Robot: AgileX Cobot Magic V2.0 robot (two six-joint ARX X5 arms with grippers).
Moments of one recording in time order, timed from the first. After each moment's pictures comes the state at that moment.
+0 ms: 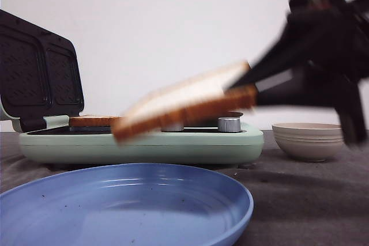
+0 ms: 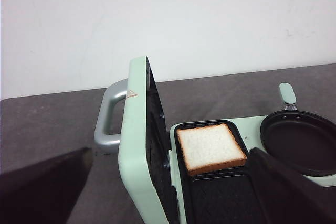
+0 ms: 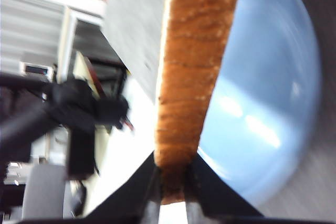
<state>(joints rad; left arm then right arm) -0.28 0.63 1.00 -0.57 -0.16 0.01 0.53 1.10 0.42 0.13 -0.91 0.74</state>
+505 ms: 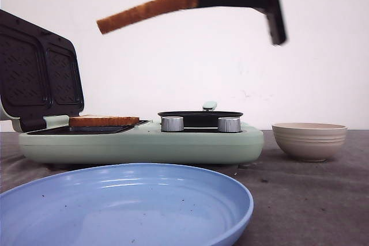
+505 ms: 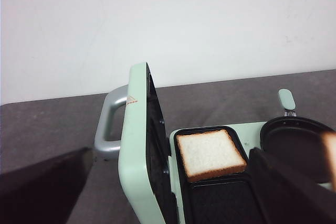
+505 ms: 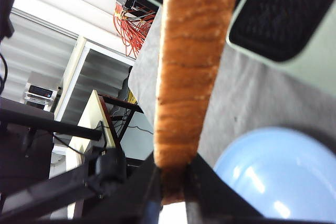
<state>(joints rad) -0.28 0.63 1.00 -0.55 -0.16 0.01 0.54 1.34 0.96 -0.08 -0.86 0.68</state>
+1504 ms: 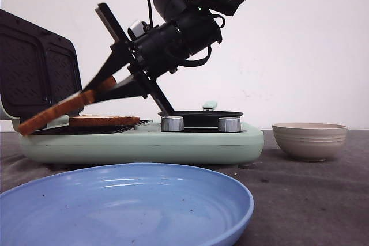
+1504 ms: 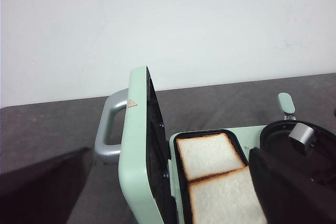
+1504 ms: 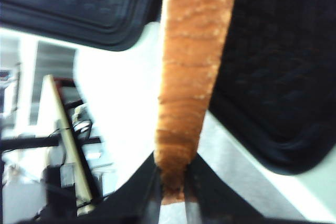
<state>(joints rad) -0.28 0.63 1.00 -0.54 -0.16 0.01 0.68 2.03 1.50 -0.21 -0.75 0.71</state>
